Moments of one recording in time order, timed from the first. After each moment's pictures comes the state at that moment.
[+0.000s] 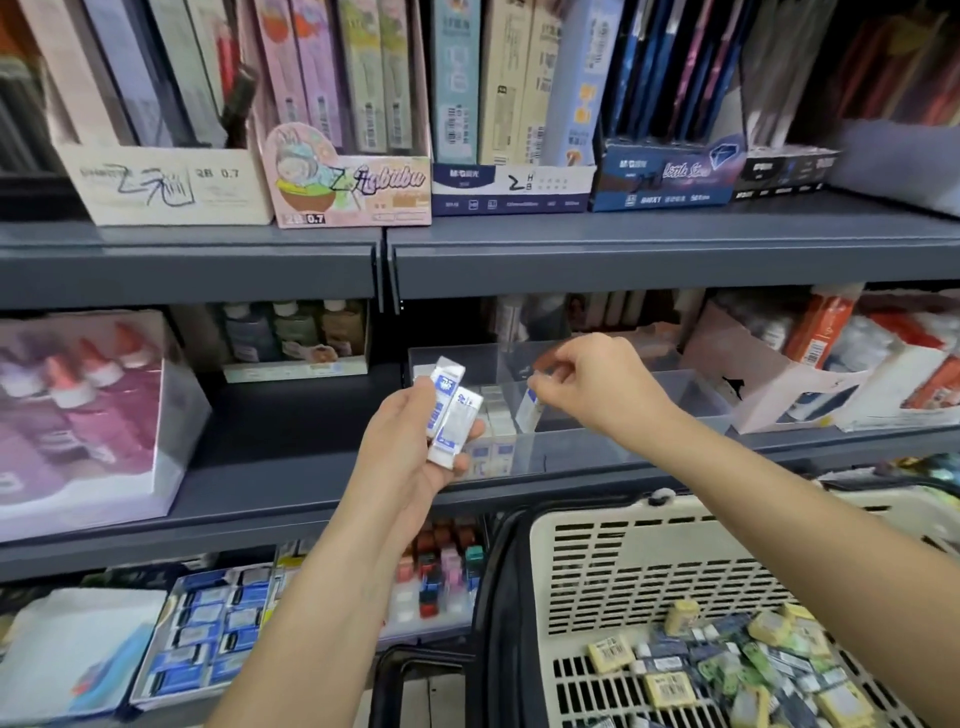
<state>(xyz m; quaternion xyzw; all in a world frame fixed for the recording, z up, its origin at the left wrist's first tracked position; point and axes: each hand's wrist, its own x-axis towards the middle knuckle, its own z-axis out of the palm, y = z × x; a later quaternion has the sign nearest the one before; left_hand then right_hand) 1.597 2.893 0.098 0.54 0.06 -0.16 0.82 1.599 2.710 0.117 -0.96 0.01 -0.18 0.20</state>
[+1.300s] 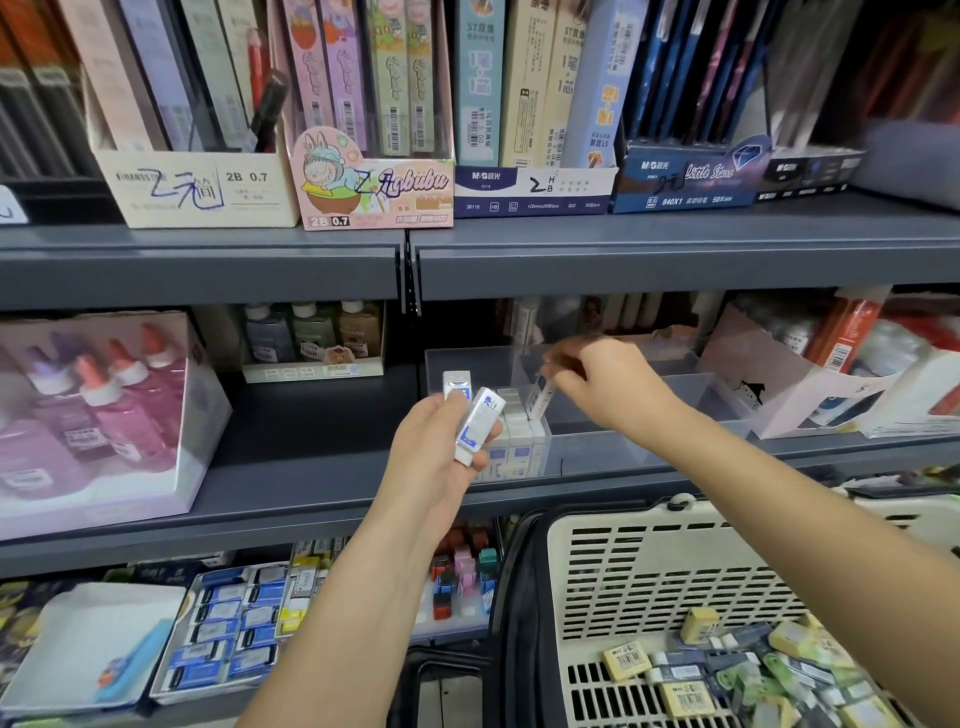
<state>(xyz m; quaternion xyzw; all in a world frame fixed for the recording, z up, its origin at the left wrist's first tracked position) 1.600 2.886 0.093 0.53 0.07 -0.17 0.83 1.611 2.707 0.113 -0.97 0.00 -0.15 0.17</state>
